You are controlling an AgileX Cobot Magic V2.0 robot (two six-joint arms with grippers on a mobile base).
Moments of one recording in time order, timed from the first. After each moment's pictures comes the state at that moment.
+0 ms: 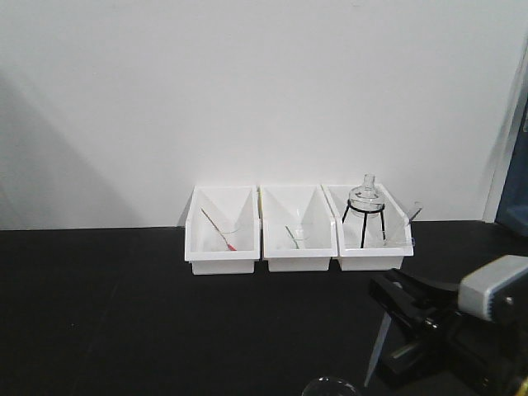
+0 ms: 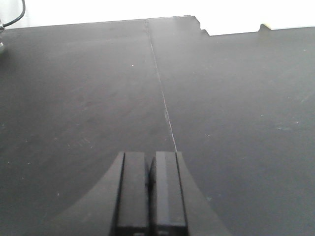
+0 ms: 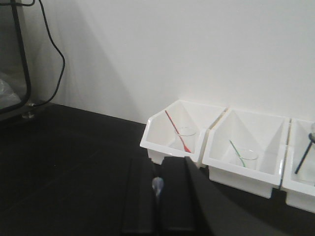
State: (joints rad) left arm -0.07 -0.01 0.03 -0.02 0.01 0.05; right arm 0.27 1.27 -0.57 -0.51 -0.67 0.42
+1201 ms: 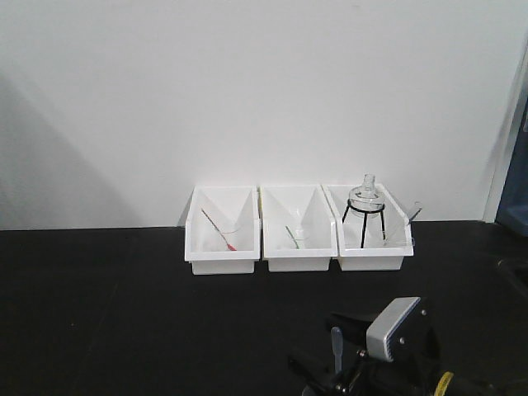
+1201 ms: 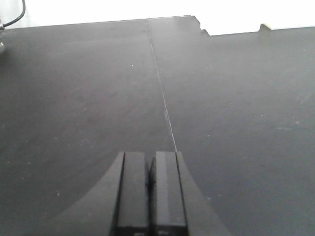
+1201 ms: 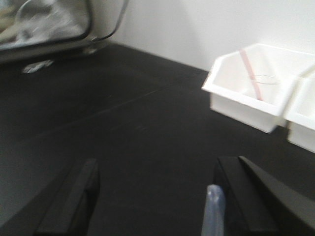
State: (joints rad) left arm -0.07 -0.01 0.03 -0.02 0.01 0.05; right arm 0.27 1.64 -0.62 -0.79 -0.90 0.40
